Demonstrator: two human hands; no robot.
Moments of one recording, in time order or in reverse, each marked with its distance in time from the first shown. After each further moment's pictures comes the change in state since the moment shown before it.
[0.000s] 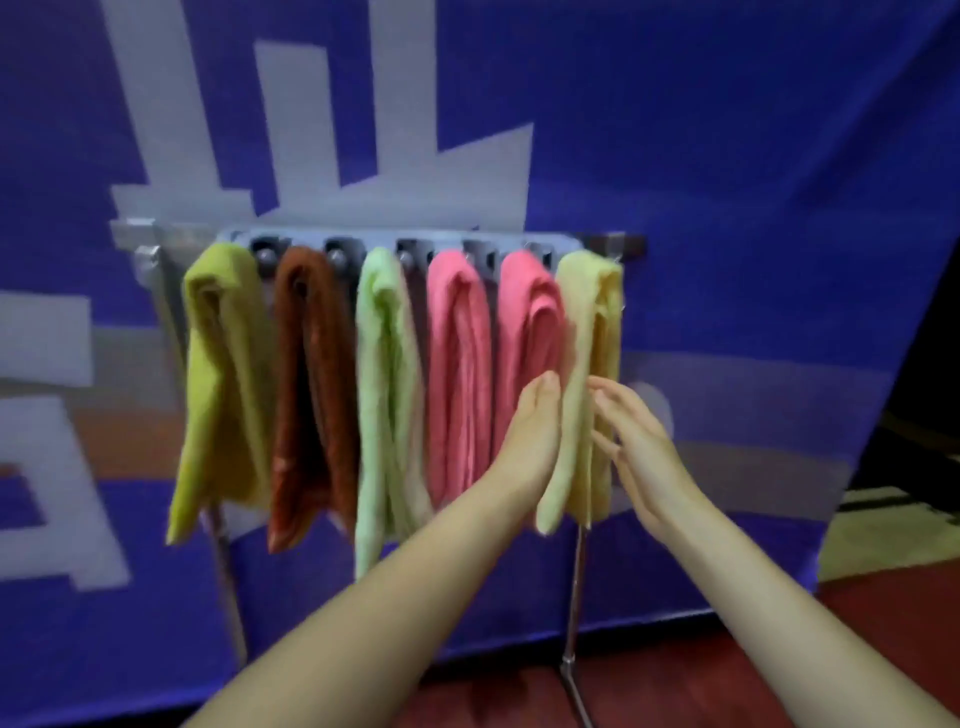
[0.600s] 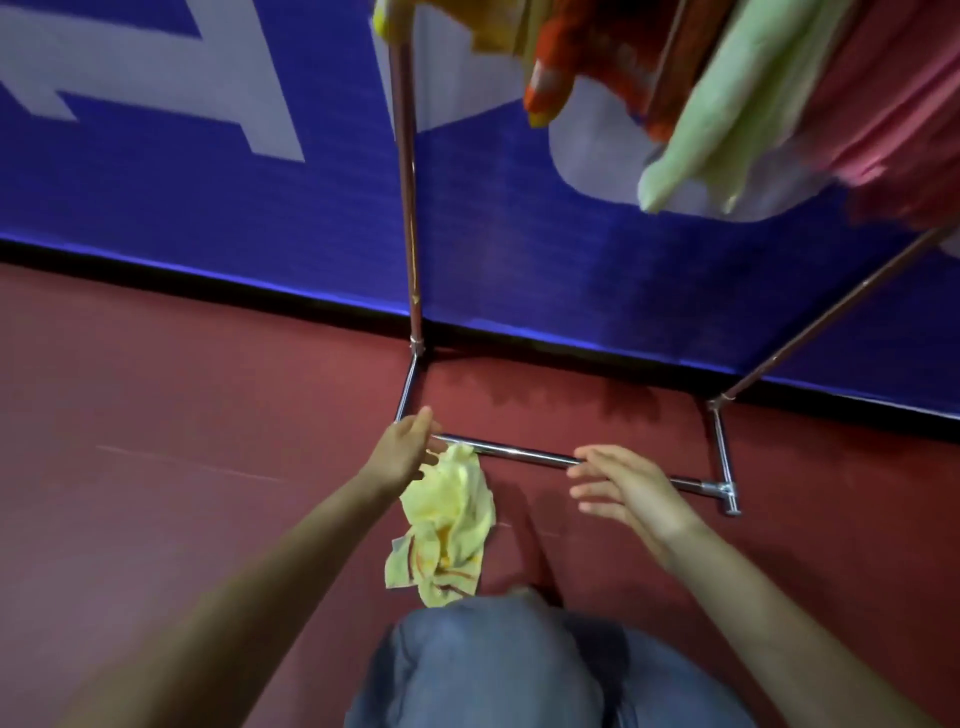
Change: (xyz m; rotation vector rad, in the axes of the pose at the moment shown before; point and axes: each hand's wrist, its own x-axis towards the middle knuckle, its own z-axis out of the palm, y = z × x) left_hand -0.265 -0.365 -0.244 0.065 0.378 -0.876; right_hand -0.184 0.350 0.102 -0.319 -0.350 0.988
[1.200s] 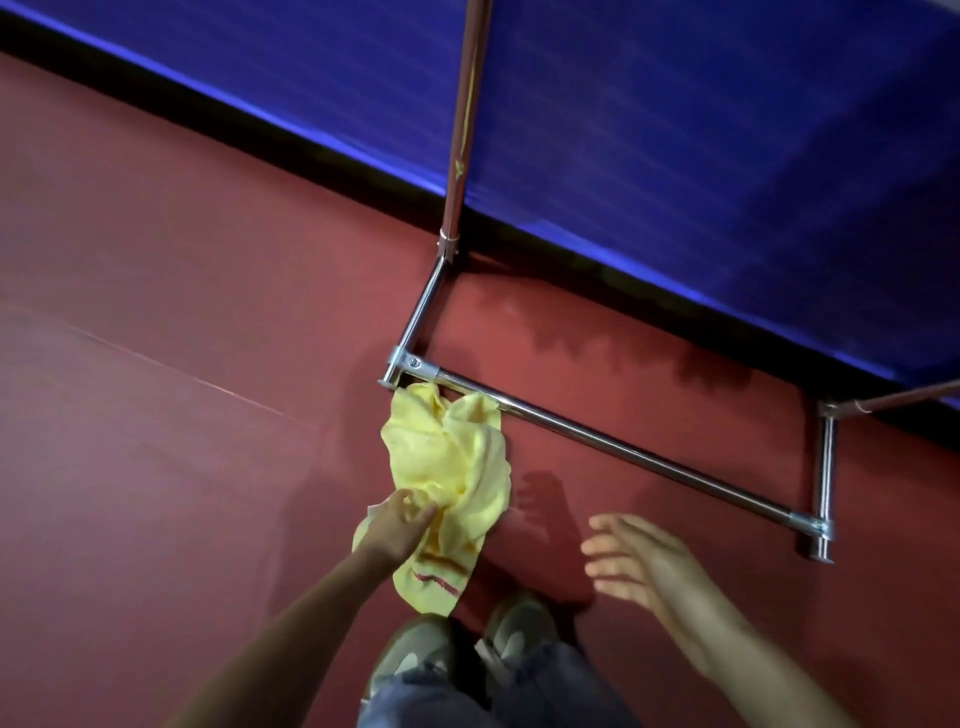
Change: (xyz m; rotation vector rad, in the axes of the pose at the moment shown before) left_hand 0.118 -0.236 0.047 0.203 0.027 -0.430; right_hand 0.121 0.105 0.008 -0.129 -0.045 0.358
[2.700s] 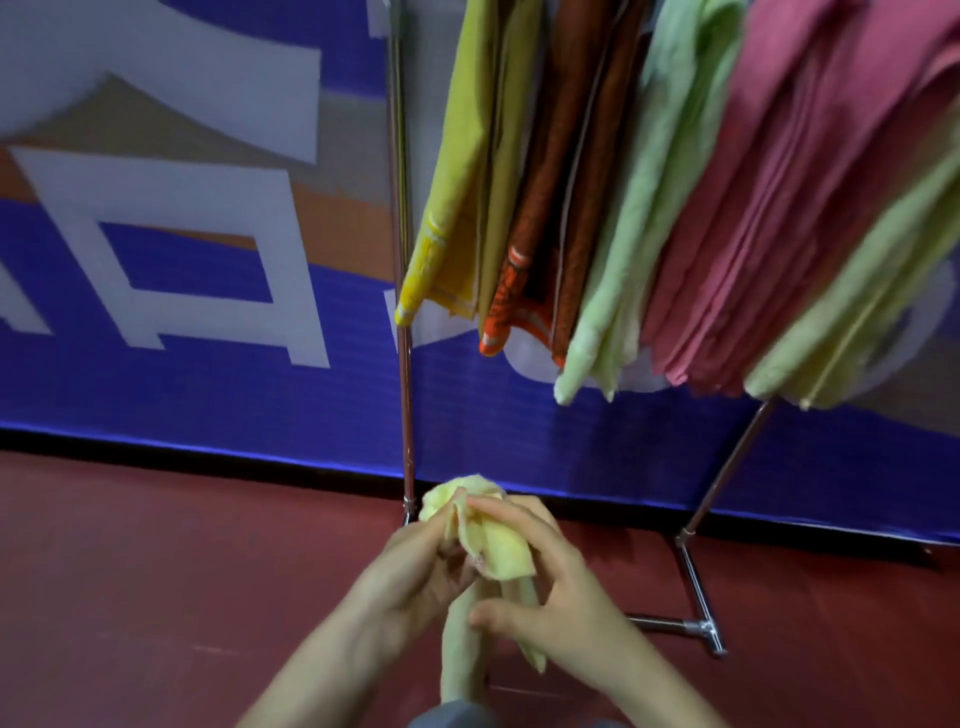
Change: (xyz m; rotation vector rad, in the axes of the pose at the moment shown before) left_hand -0.397 0.199 -0.125 -0.720 -0.450 0.550; right_hand -0.326 -0.107 0.039 -0.116 -0.215 -1.288
